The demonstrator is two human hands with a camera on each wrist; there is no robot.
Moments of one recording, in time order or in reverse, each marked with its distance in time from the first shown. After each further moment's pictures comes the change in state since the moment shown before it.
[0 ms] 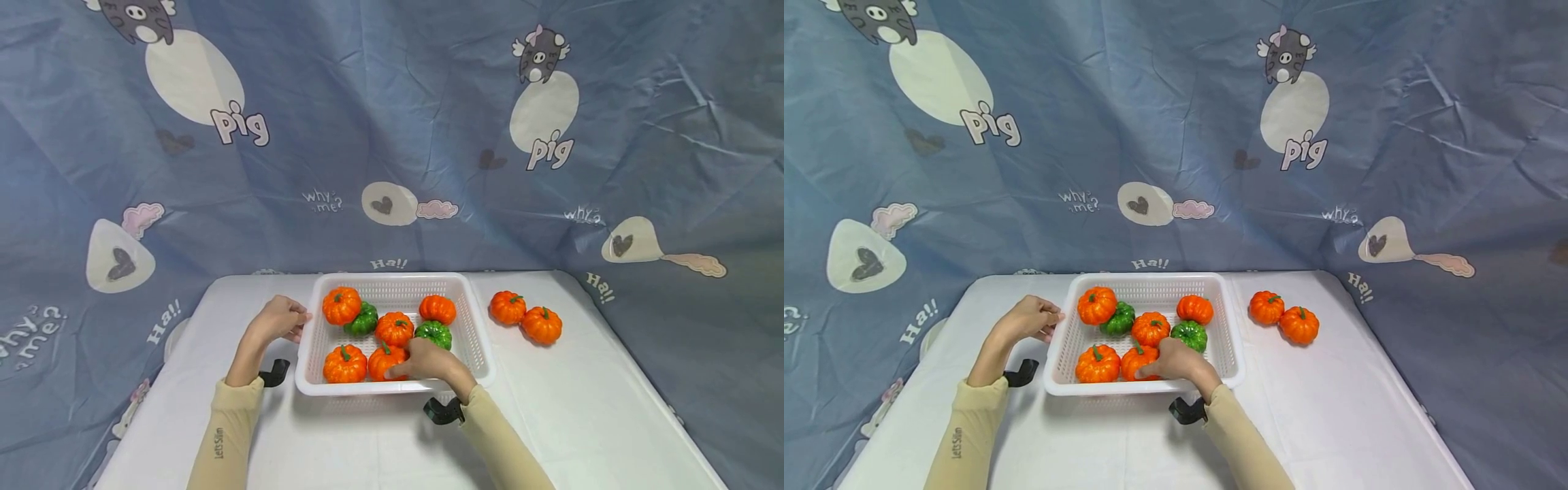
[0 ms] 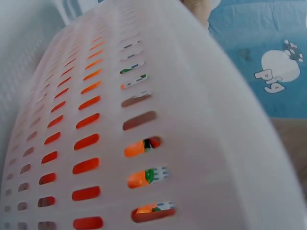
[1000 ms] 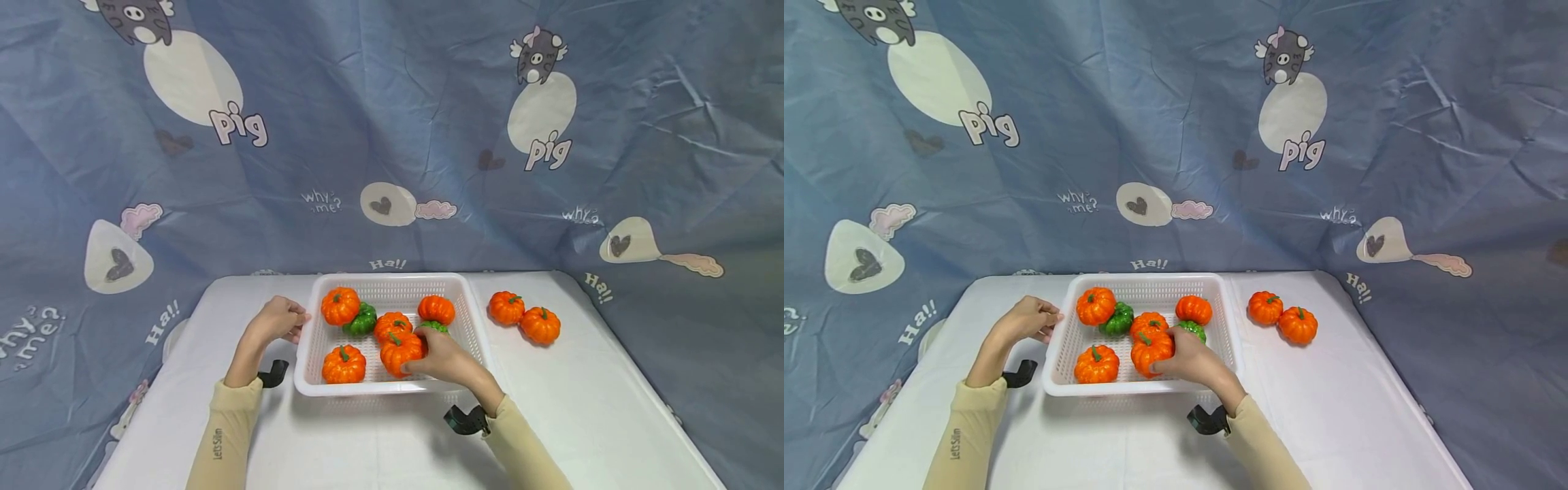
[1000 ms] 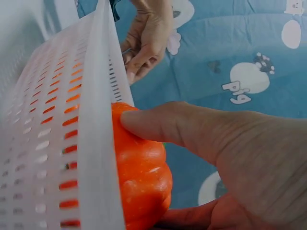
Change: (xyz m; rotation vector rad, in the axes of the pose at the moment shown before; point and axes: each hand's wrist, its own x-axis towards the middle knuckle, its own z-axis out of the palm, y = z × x) left_hand 0.001 -0.001 0.000 -0.014 -0.003 0.000; right_hand -0.030 0.006 -0.021 0.105 0.207 -0.077
